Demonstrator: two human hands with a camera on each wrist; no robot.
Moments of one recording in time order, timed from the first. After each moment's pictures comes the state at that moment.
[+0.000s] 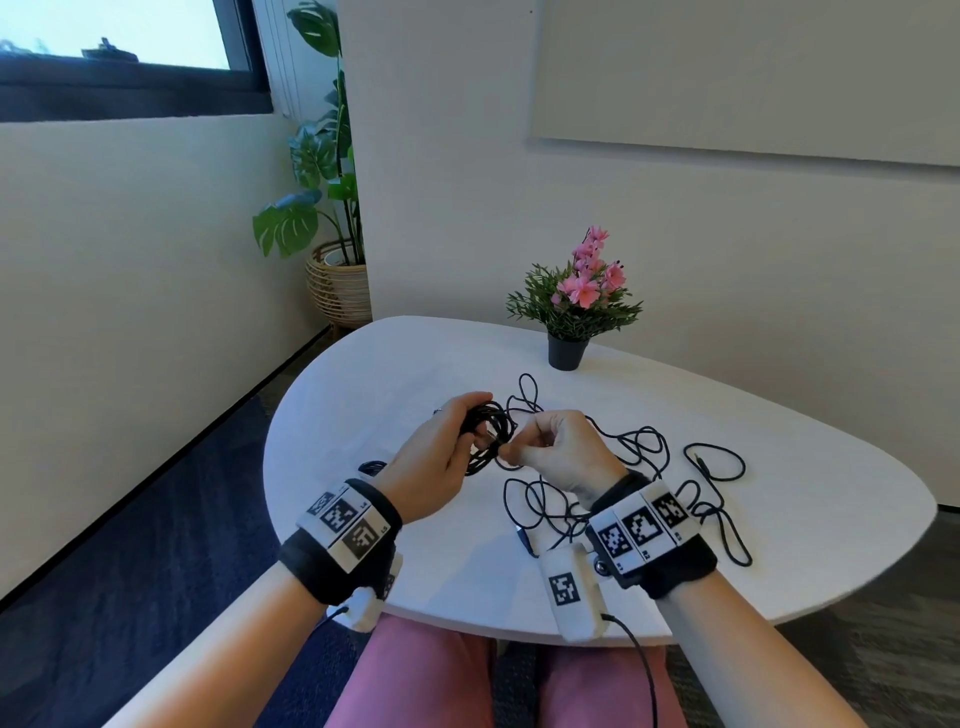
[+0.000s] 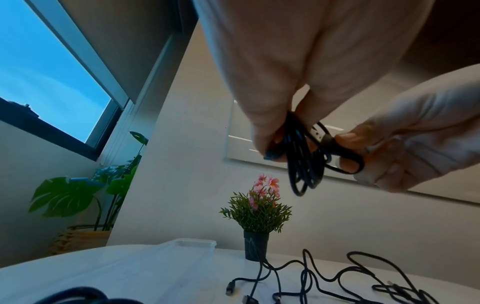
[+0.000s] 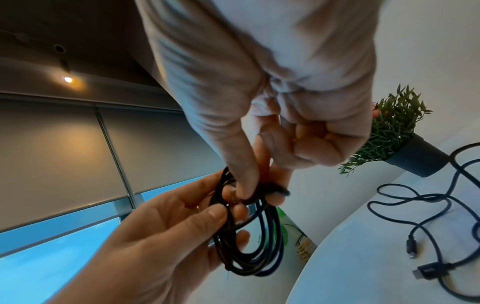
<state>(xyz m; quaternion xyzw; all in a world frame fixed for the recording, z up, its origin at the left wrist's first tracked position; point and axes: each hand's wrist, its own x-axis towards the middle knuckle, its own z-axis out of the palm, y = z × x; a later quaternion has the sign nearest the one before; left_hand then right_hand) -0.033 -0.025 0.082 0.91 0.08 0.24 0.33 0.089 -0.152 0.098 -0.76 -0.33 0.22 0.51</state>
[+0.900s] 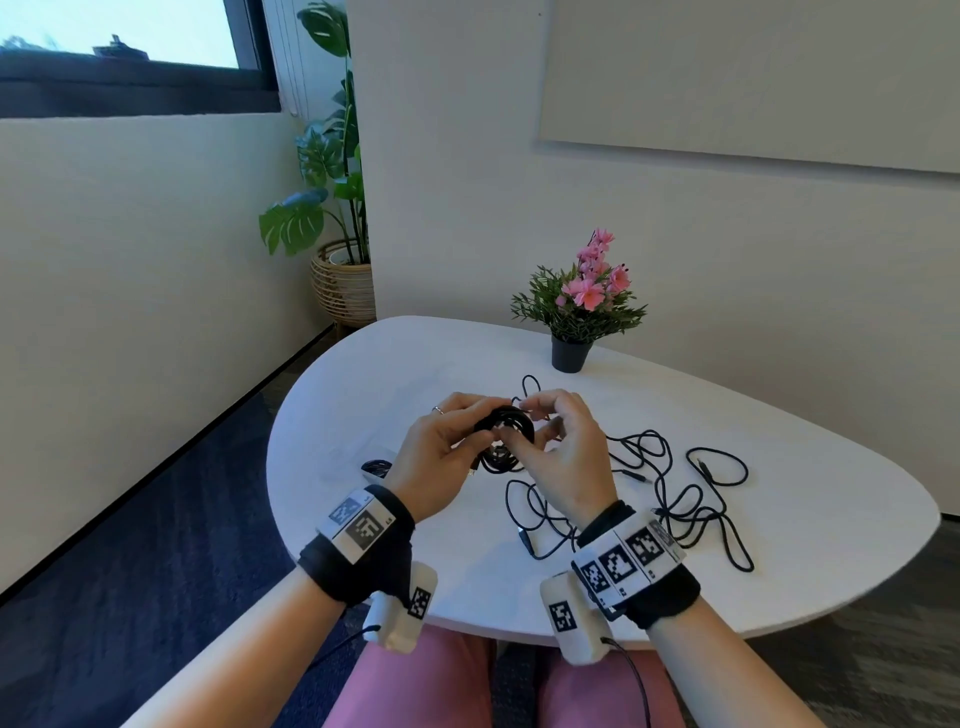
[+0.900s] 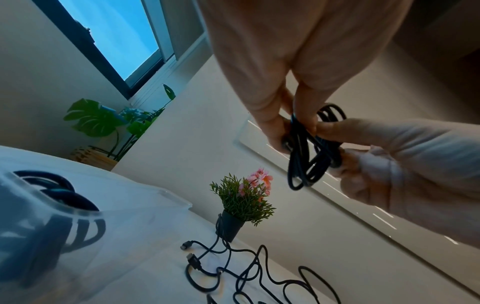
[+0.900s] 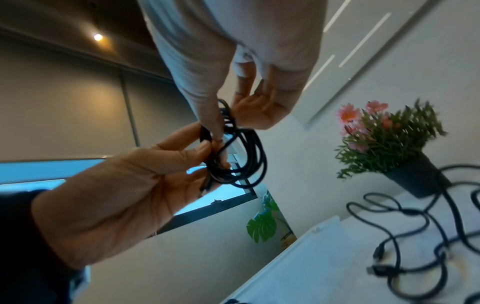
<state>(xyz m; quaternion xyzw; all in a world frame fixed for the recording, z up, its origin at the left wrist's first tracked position) -0.026 -0.034 0.077 0.78 0.06 0.33 0.54 0.076 -0.154 0.085 -0.70 -0.39 0.00 0.60</state>
